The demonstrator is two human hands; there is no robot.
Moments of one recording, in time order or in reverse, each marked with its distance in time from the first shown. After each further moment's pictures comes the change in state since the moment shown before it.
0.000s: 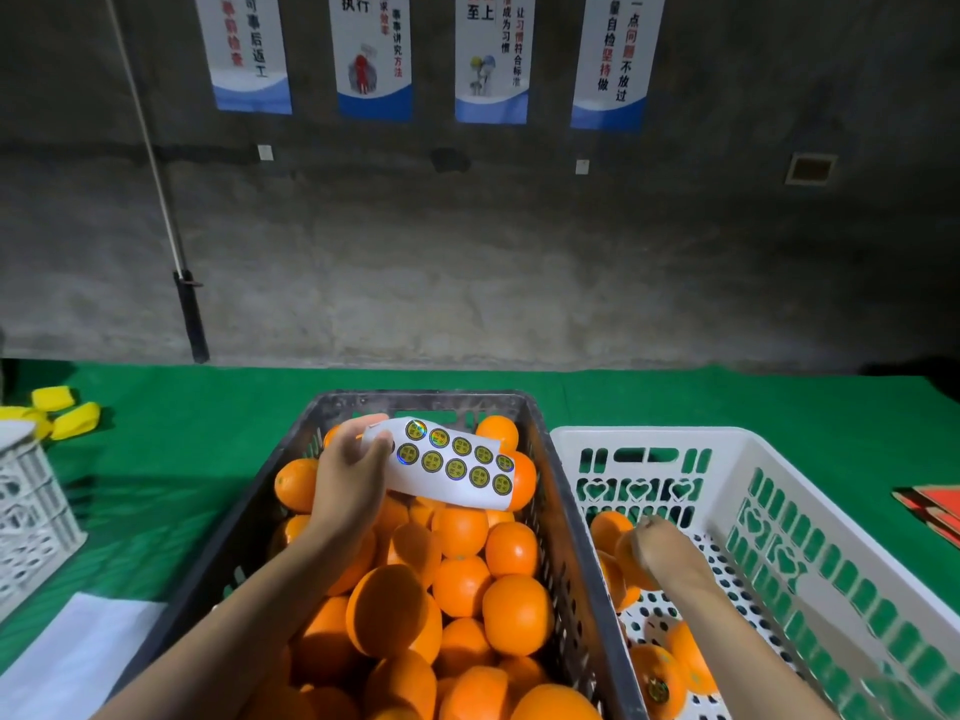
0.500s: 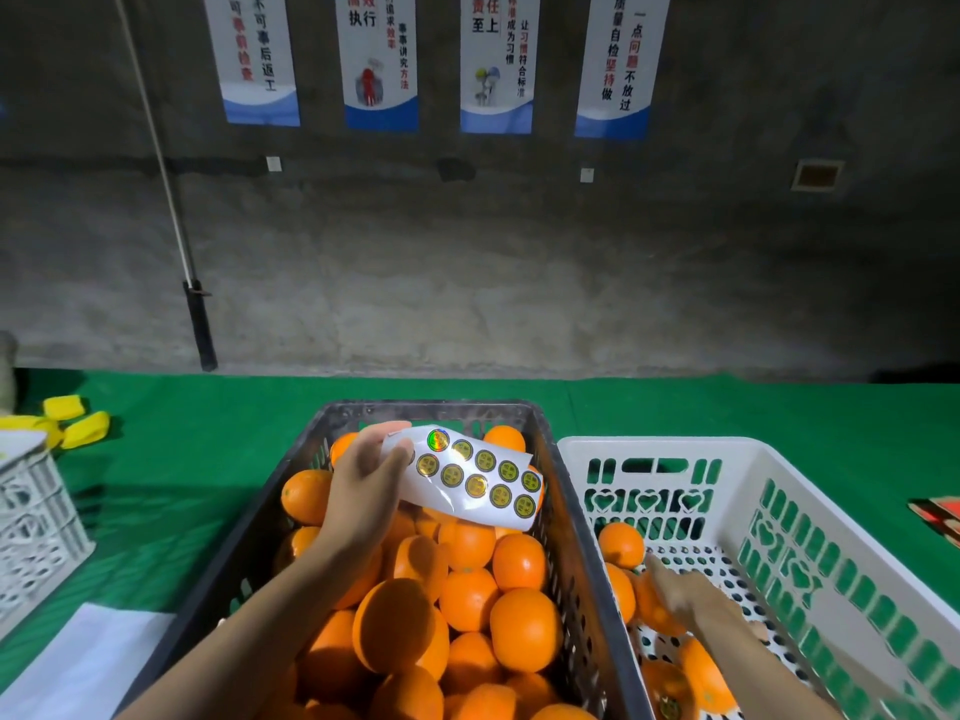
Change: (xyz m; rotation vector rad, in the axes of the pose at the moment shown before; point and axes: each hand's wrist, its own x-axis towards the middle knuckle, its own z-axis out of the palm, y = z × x) left_hand -0.001 0.003 0.001 -0.086 -0.095 0.022; right_hand 0.009 0.036 0.025 -0.008 -0.174 0.326
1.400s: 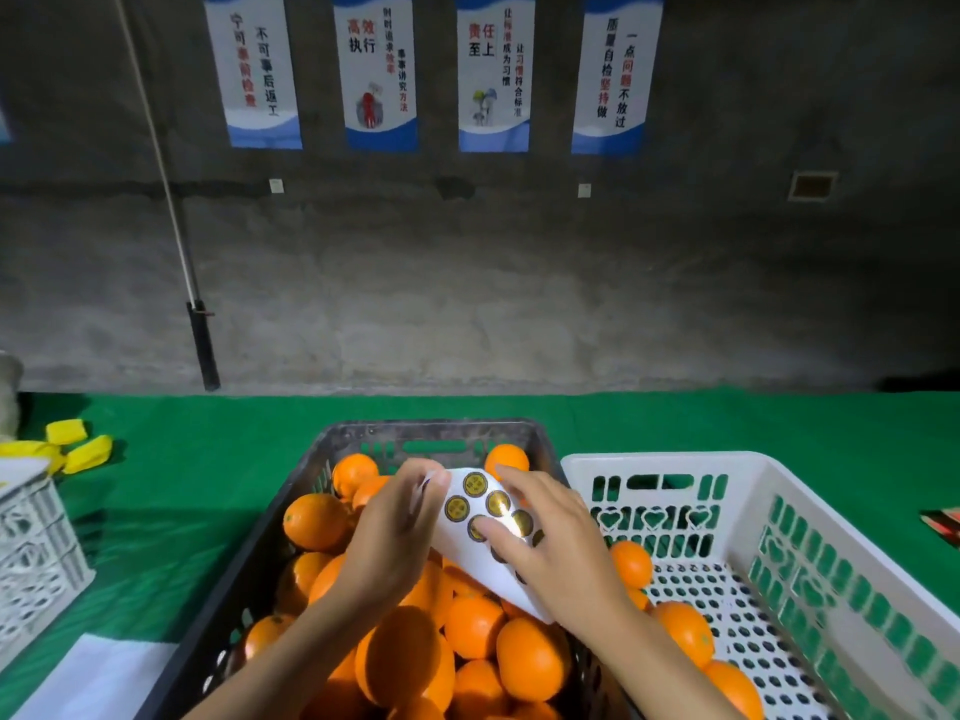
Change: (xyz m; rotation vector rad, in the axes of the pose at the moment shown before) left_hand -0.015 -0.001 0.006 0.285 -0.262 0.282; right_hand -0.184 -0.106 -0.027 0.362 0.388 -1.284
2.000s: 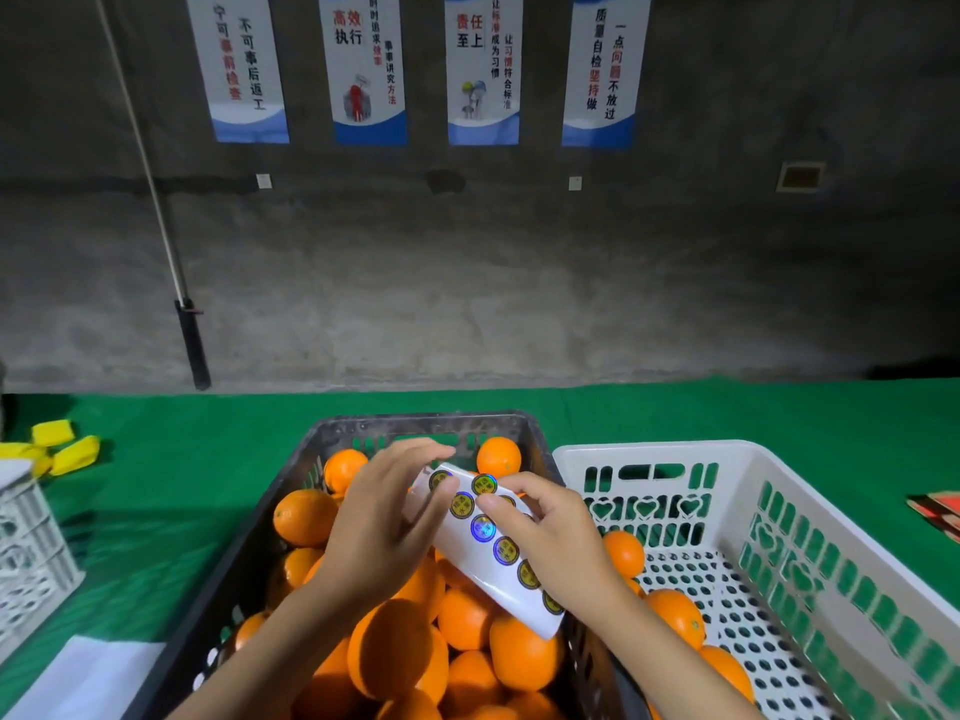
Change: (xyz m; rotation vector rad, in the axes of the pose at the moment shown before) left_hand -0.001 0.018 -0.010 0.339 0.009 0.220; right_hand 0.000 -0.001 -0.003 0.546 -0.060 0.149
